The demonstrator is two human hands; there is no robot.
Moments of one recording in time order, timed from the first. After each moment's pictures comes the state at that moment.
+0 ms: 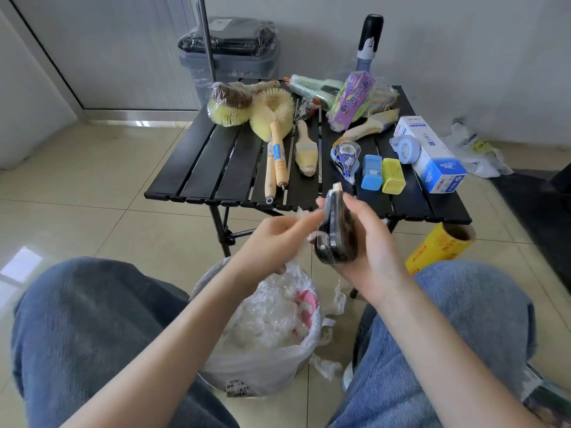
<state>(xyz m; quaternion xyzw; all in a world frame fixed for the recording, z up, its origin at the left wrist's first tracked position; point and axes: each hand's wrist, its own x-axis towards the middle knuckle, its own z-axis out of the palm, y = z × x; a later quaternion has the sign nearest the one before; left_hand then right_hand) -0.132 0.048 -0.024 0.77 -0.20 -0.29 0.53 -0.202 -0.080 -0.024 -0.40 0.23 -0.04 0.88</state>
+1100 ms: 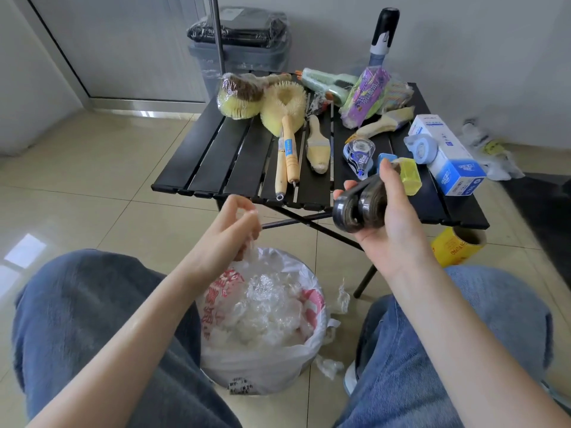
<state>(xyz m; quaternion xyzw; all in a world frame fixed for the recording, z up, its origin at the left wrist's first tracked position) -0.102 0.104 -0.038 0.78 -0.15 -0.24 0.56 -0.173 -0.087 -0.009 -0.36 0.26 -0.17 0.88</state>
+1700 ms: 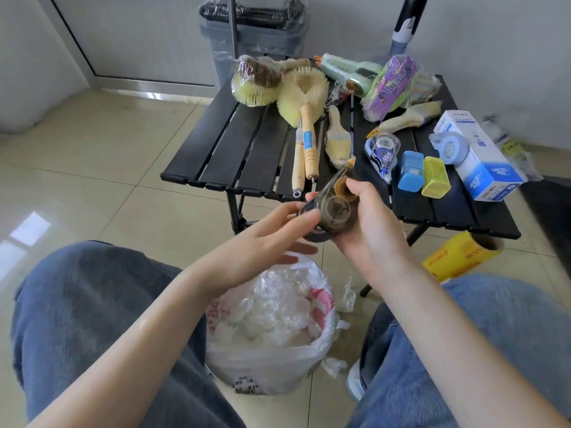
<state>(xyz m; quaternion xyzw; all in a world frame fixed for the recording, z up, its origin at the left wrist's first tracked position) -0.109 0.096 -0.022 0.71 -0.24 -0.36 0.54 -0.143 -0.055 -0.023 -0.39 0.26 -0.06 0.88</state>
